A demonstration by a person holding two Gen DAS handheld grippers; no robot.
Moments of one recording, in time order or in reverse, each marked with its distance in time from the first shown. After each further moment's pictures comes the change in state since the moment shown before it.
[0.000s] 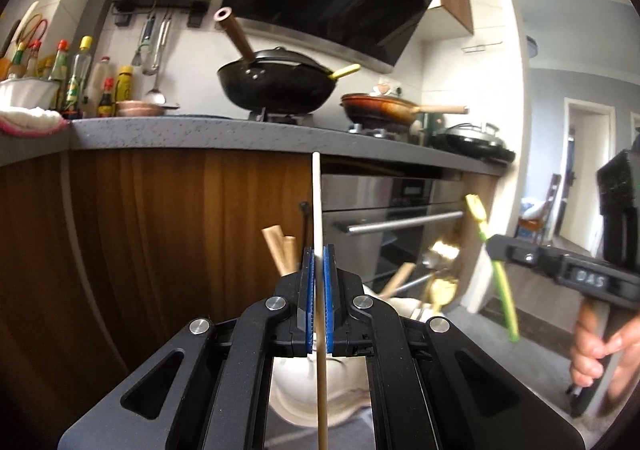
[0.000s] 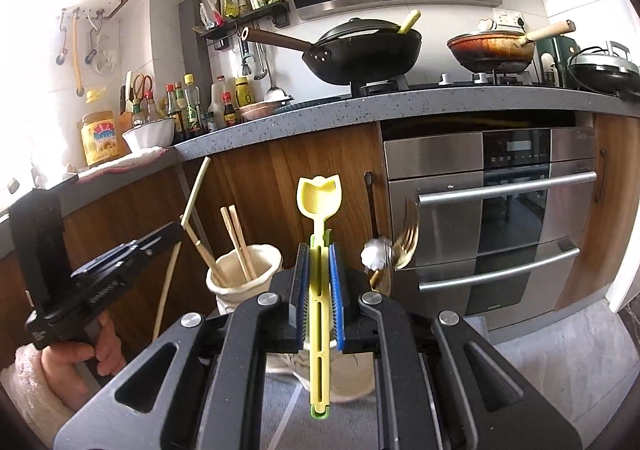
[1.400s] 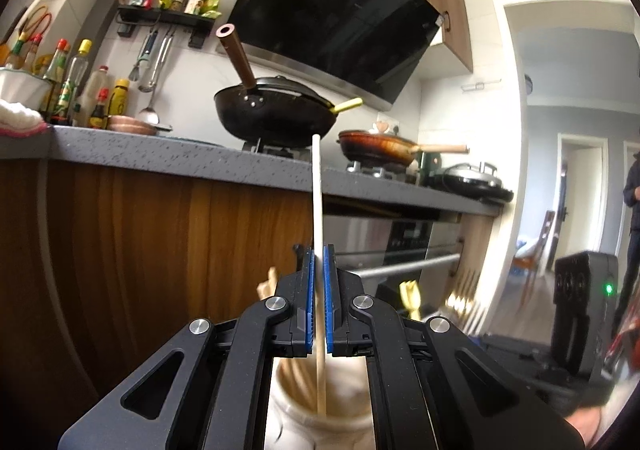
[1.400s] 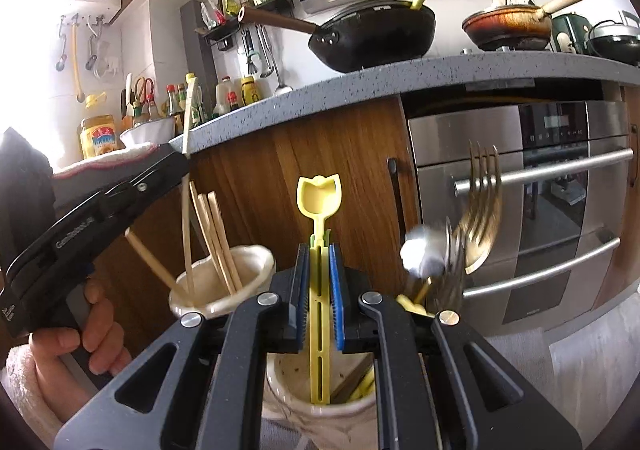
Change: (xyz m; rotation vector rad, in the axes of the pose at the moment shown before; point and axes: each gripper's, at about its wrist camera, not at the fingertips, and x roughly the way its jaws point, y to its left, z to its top) left arm 0.030 0.009 0.008 -0.037 -0.131 -0.042; right arm 0.072 -0.009 -0.034 0.027 -0.018 0.072
